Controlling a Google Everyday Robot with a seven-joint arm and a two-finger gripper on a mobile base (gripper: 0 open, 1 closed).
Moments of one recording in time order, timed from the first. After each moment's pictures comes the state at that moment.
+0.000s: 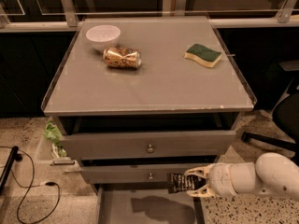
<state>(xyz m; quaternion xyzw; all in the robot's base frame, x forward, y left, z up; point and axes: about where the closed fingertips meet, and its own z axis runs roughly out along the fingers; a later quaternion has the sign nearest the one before) 0.418 -0.162 0.571 -0.71 0.57 0.13 0.40</state>
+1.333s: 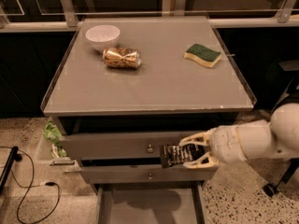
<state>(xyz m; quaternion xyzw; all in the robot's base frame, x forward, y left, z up) 0.434 -0.132 0.725 -0.74 0.51 0.13 0.42</state>
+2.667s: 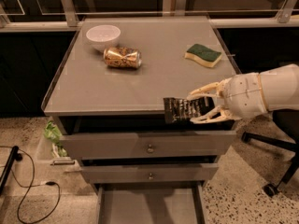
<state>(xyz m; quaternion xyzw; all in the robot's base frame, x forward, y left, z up) 0.480 -0.139 0.865 -0.73 0.50 0.09 0.46</state>
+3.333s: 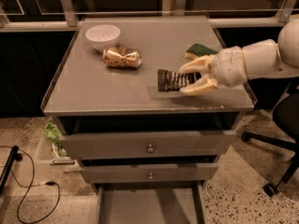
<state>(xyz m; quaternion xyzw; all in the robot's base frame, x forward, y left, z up) 0.570 -0.132 0.878 -0.68 0.53 0.16 0.48</state>
